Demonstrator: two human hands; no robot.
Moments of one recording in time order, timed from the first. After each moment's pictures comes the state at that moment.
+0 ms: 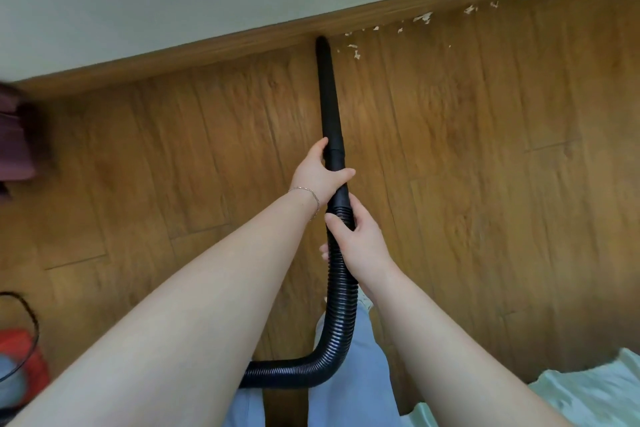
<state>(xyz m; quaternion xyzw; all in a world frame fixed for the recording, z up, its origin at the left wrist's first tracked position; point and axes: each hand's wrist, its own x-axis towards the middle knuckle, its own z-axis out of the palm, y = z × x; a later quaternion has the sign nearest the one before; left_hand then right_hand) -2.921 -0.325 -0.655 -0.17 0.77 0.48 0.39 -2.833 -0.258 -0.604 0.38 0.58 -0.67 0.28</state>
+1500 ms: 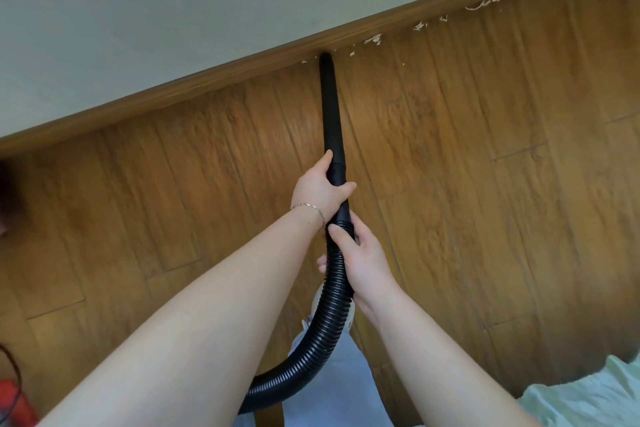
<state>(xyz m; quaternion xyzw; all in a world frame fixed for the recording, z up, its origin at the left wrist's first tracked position) -2.945 -0.227 -0.648 -0.07 0.83 0.39 0.40 -2.843 -0.172 -0.613 0.44 0.48 -0.72 0.23</state>
